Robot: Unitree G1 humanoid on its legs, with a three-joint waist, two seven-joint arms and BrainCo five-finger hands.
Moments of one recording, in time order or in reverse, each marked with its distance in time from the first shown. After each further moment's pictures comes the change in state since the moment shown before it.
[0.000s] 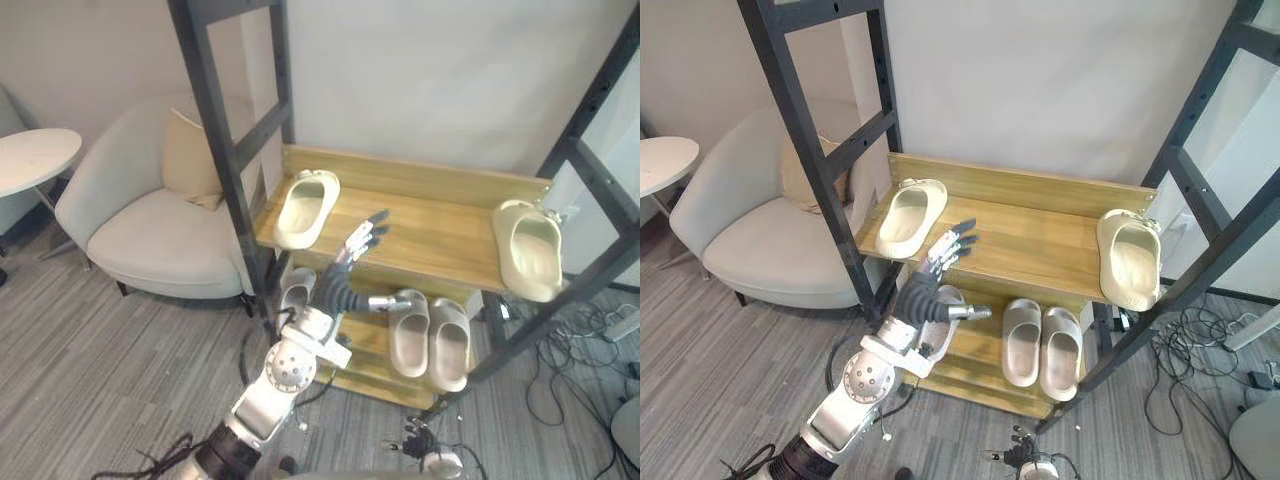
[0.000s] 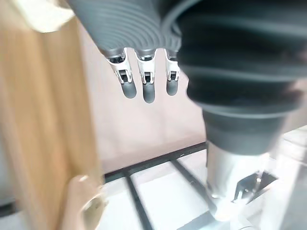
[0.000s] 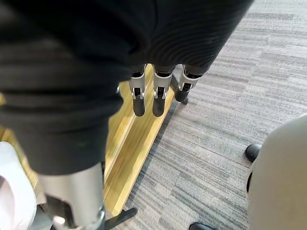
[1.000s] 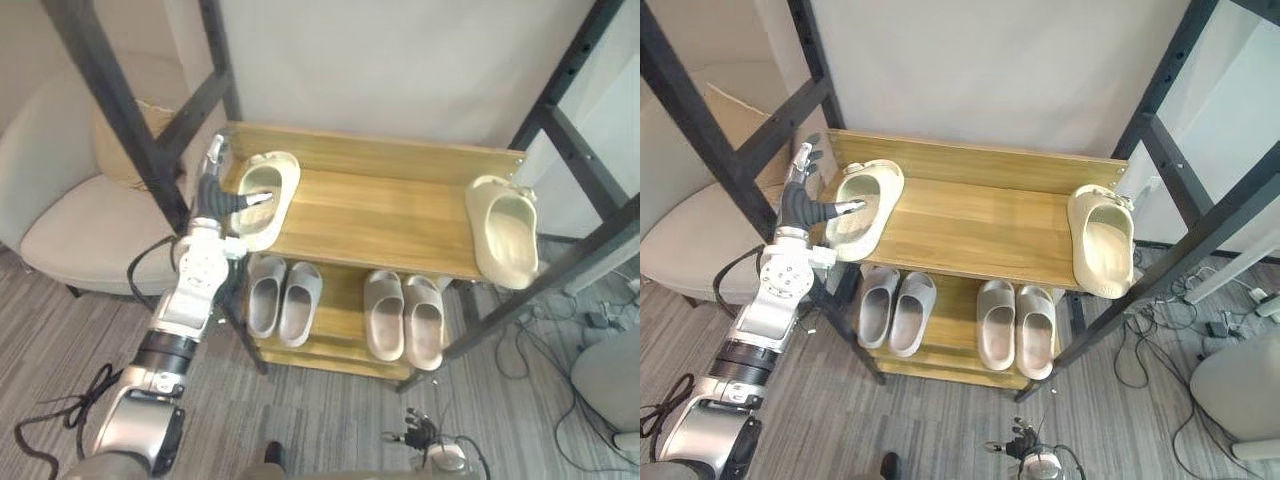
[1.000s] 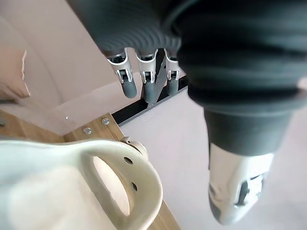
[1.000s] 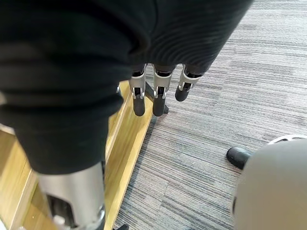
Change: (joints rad) left arm -0.399 0.284 0.417 0.508 0.151 0.098 0.152; right arm -0.030 -0.007 -0.027 -0.041 -0.002 0.017 0.039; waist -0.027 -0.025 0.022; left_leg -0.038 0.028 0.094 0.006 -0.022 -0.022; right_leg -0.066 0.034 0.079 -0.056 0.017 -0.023
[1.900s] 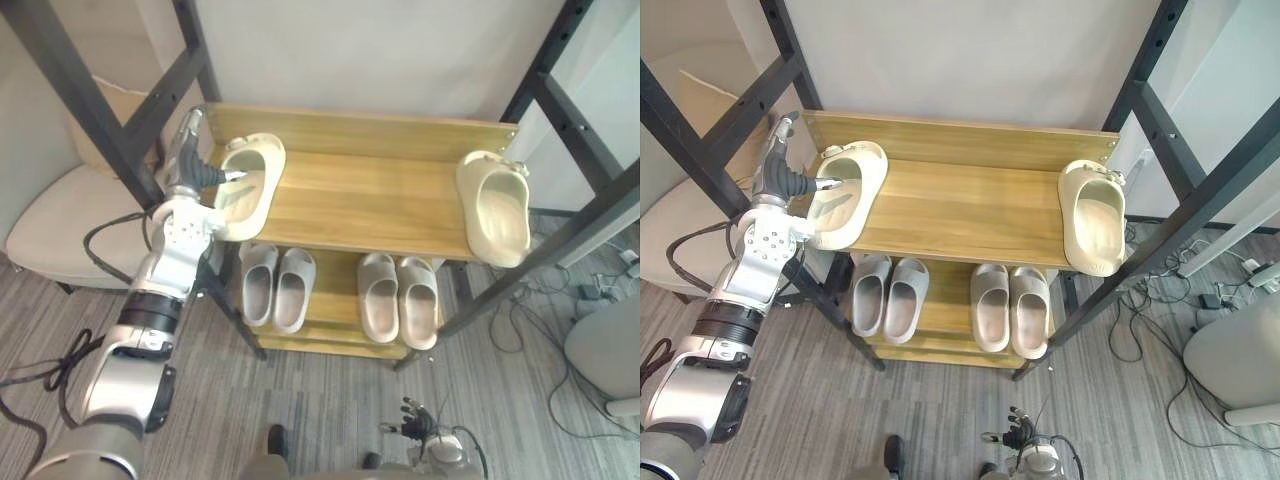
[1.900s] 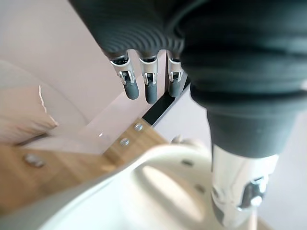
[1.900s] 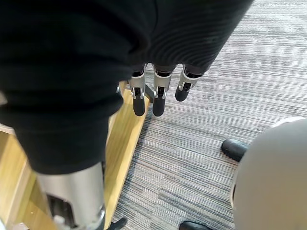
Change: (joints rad) left arm -0.190 0.095 -0.009 0.213 0.173 0.104 -0.046; right arm 0.005 0.001 0.022 -0.040 0.010 -0.011 0.018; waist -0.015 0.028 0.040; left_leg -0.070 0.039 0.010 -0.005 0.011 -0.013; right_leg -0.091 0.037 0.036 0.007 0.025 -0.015
